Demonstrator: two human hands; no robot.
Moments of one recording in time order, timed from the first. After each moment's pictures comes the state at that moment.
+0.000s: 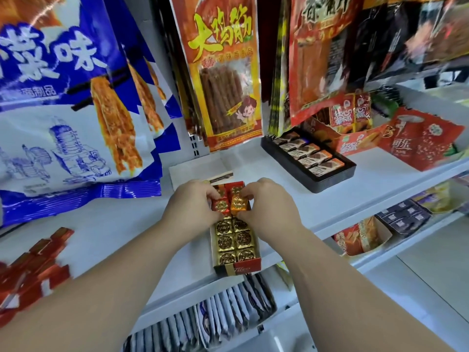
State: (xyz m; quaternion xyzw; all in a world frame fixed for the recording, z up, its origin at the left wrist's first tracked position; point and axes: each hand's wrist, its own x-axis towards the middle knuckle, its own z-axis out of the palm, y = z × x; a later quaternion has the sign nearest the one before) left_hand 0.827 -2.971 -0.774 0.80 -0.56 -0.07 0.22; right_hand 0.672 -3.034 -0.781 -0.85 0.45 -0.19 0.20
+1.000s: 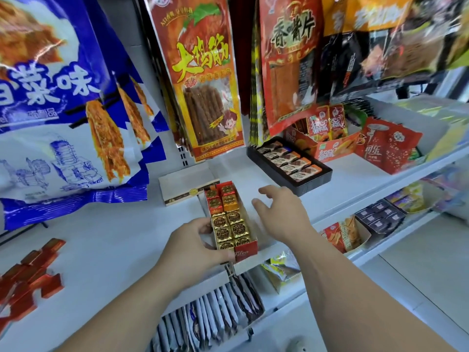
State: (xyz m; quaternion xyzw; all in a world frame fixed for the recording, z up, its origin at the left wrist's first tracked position) left_hand 0.774 -2.915 -0.779 0.75 -0.47 -0.30 0.35; right_hand 0.623 -3.048 -0.788 -0.76 0.54 -0.23 0.28
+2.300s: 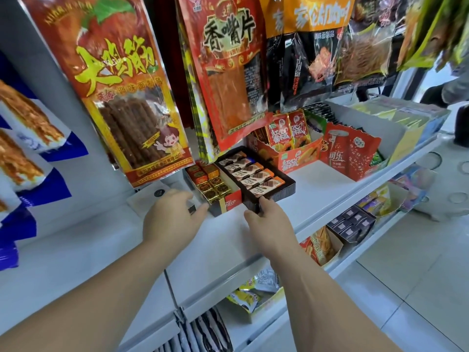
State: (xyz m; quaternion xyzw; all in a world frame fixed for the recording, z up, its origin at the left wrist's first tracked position) left_hand 0.769 -3.057 -0.793 0.80 -0.55 0.02 0.25; right_hand 0.586 -3.094 -0.806 -0.65 0.57 -0.30 0.40
